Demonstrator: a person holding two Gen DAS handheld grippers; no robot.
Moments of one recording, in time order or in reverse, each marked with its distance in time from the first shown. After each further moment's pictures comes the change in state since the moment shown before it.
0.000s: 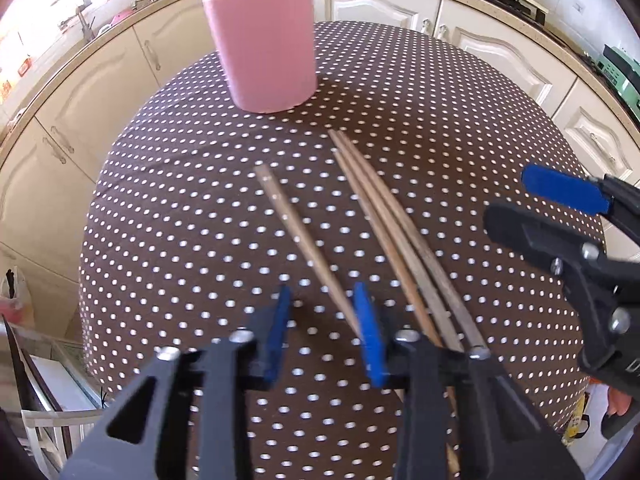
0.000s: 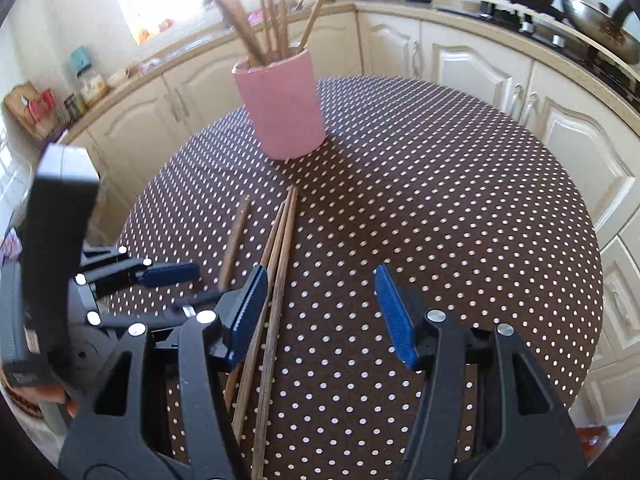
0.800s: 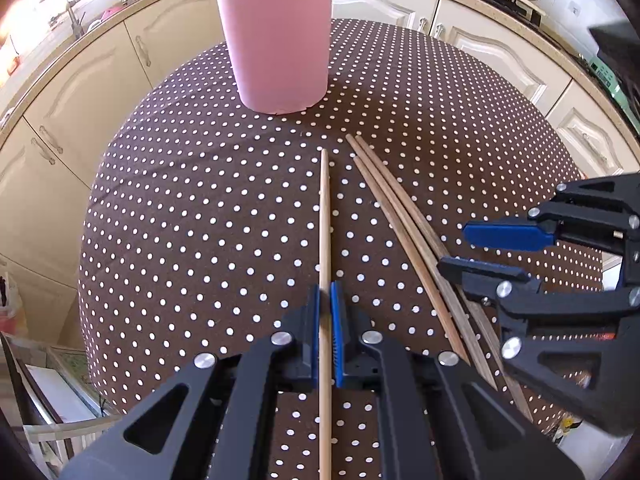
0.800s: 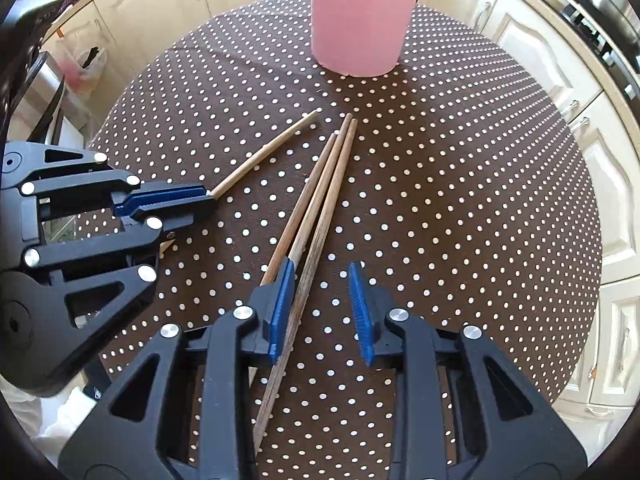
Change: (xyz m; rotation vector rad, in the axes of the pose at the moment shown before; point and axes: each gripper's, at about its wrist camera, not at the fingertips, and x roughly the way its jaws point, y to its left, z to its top) left arm 0.007 0.016 0.012 0.021 0.023 -0.045; right arm 0.064 0.047 0.029 -0.206 0.366 -0.037
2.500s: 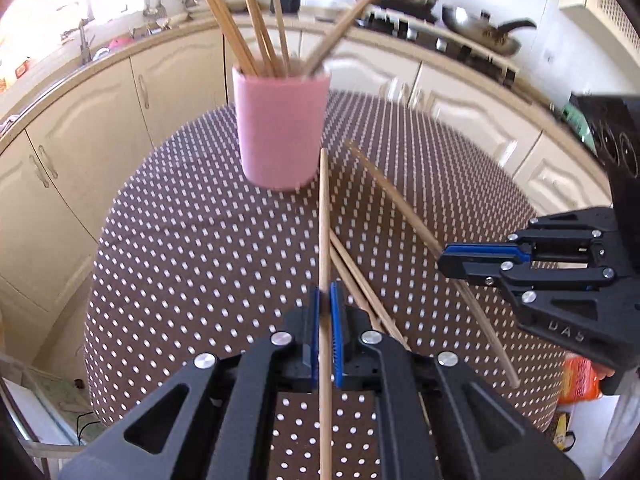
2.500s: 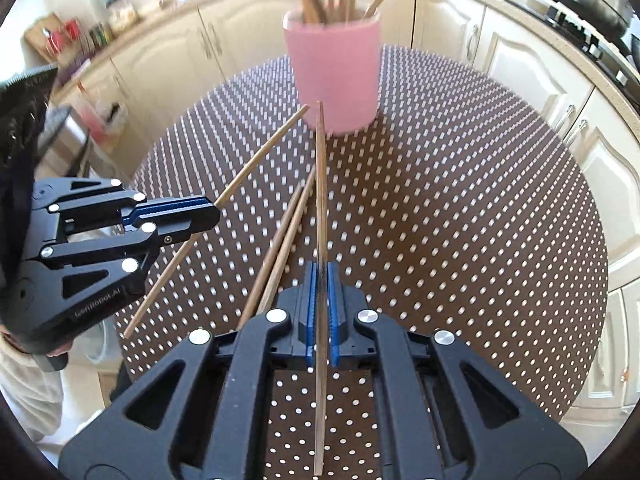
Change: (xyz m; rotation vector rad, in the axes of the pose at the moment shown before) left arm -0.053 0.018 -0.014 -0.041 -0.242 -0.089; right arm -0.041 -0.026 -0.021 0.051 -0.271 0.076
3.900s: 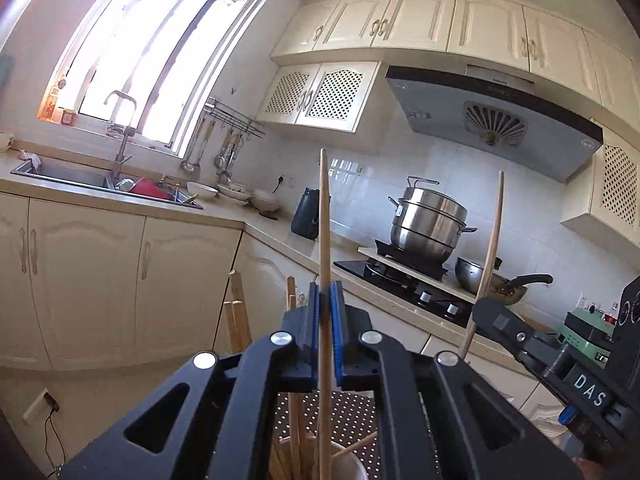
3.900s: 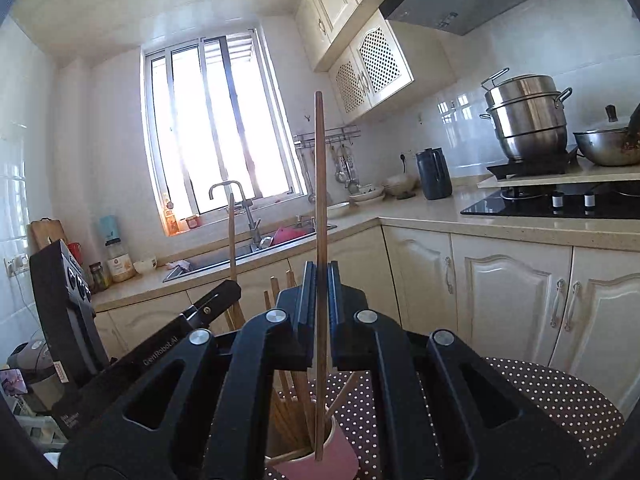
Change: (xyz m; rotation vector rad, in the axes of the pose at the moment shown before) left arm -0.009 0.046 0.187 -0.236 -0.819 -0.056; right arm -0.061 -0.048 0.144 0.173 -0.932 0.022
